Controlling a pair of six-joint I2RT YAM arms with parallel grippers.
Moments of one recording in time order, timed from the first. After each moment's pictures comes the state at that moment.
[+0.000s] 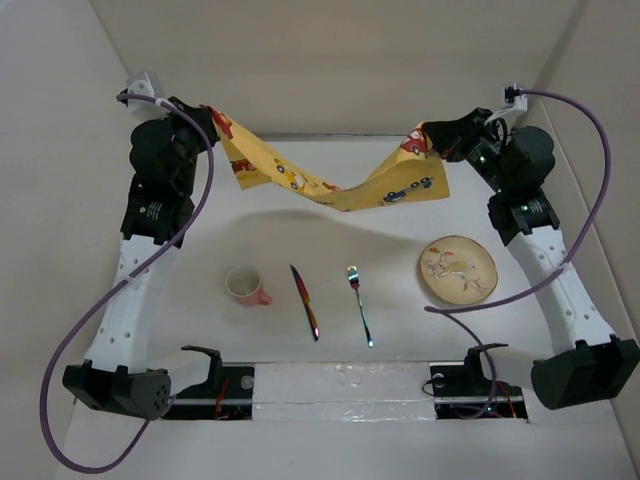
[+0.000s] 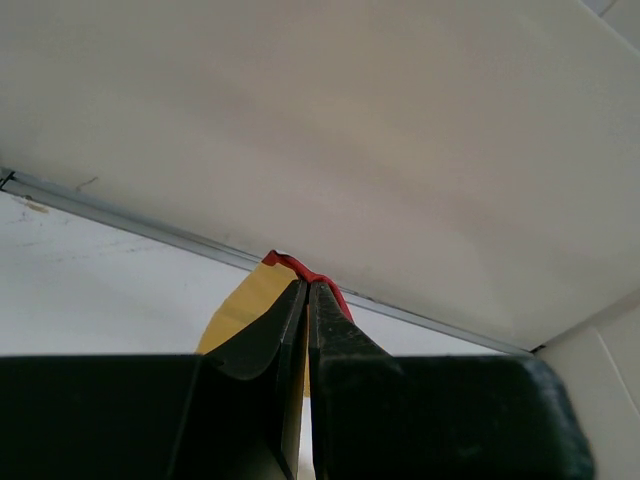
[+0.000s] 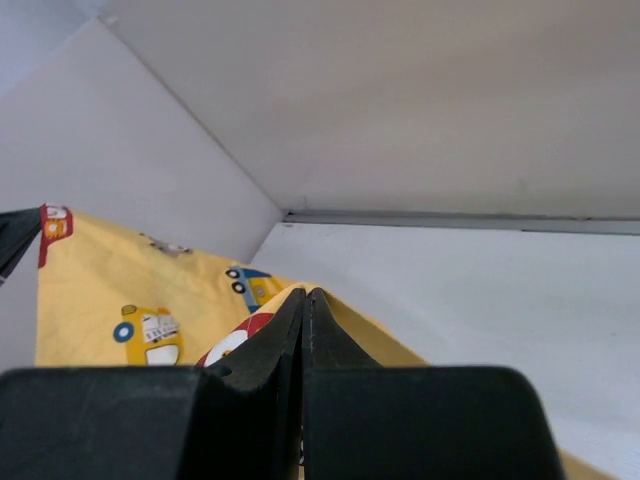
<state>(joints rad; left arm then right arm) -0.18 1.16 1.42 -0.20 -0.21 -0.50 0.18 1.18 1.24 0.09 -0.33 0.60</state>
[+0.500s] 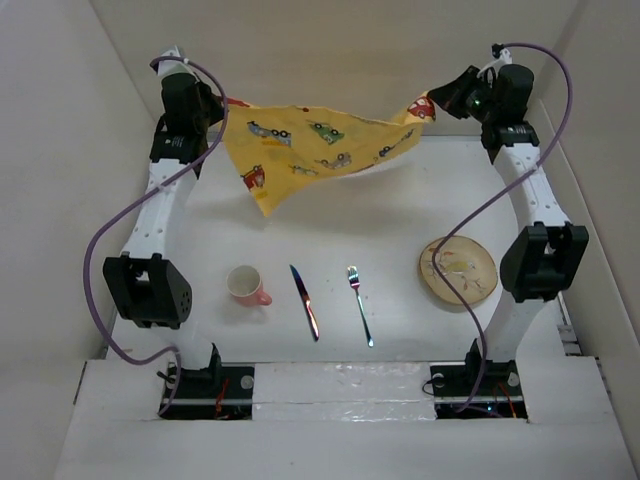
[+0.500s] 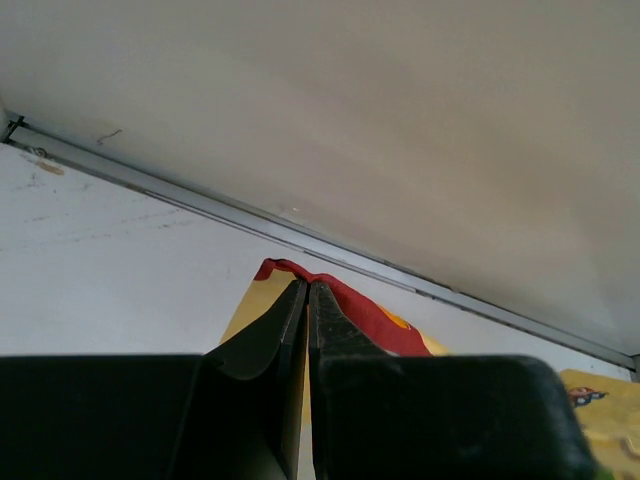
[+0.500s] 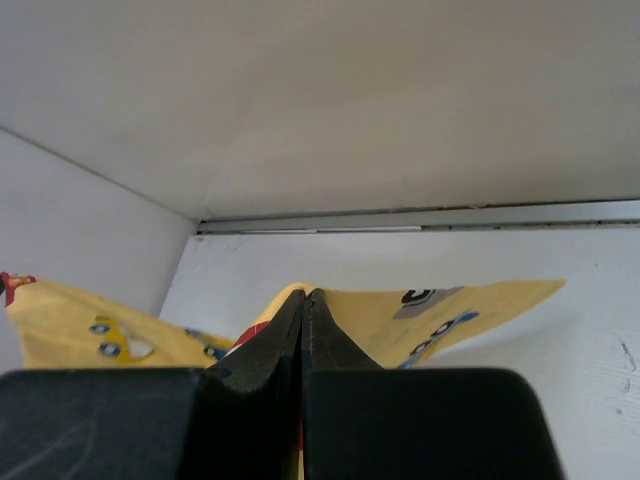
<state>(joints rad) -0.09 1.67 1.73 -0.24 -0.14 -0.49 -0.01 1.86 1.85 -0.09 -0.47 0.61</state>
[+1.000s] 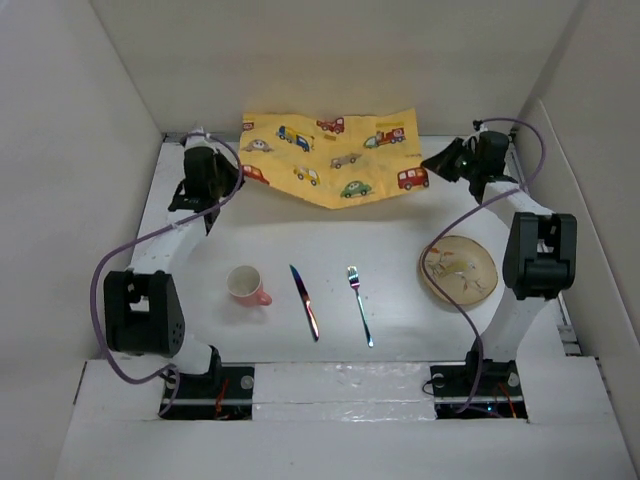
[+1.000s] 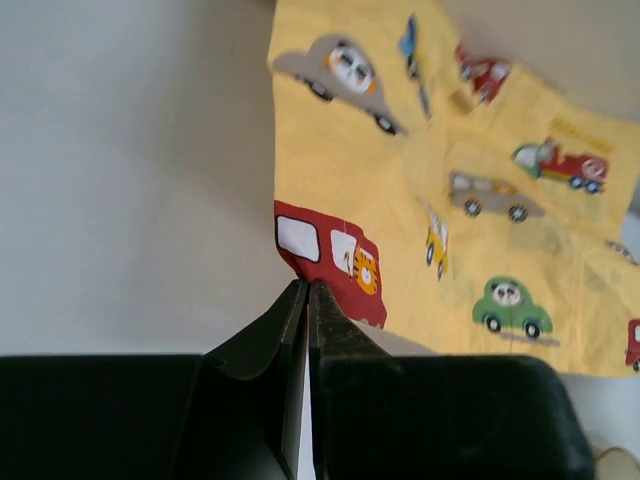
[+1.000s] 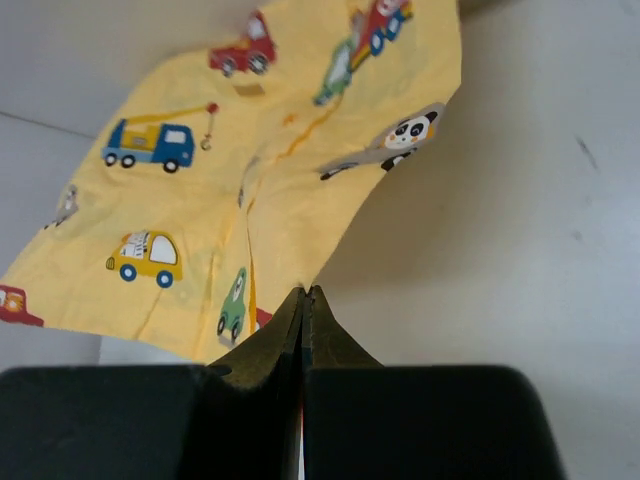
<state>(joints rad) -0.08 1.45 1.12 0.00 0.01 -0.57 -0.06 1.84 1.34 0.15 -0.52 0.64</state>
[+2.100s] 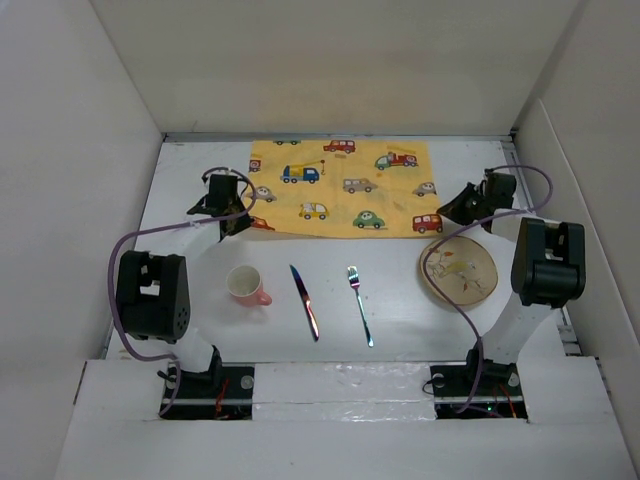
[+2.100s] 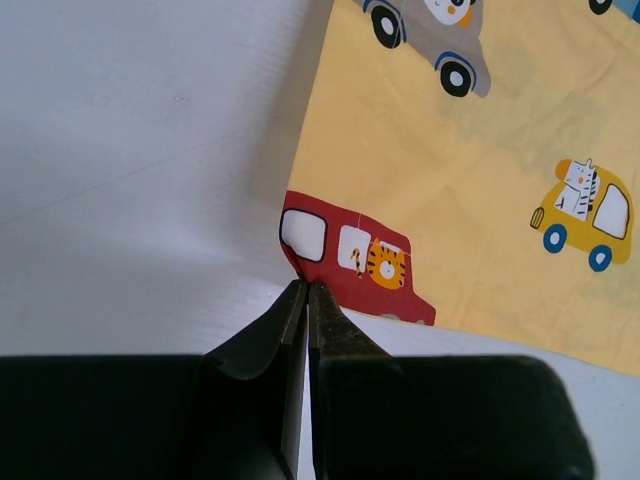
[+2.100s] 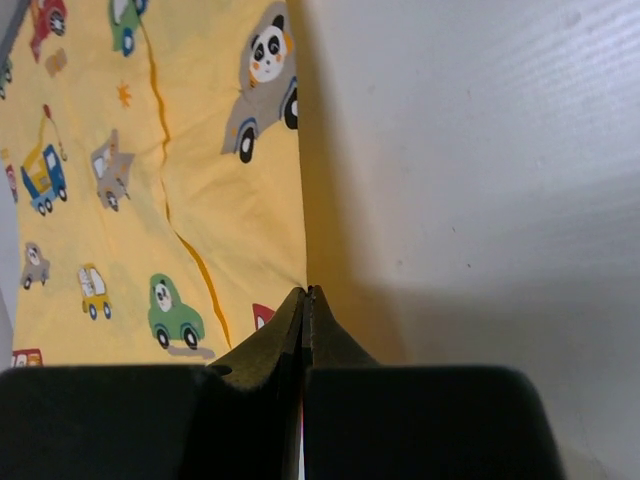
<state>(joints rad) -0.15 1.59 0.99 -0.25 -0.11 -0.56 -0.17 1.83 1.03 0.09 -0.43 0.60</state>
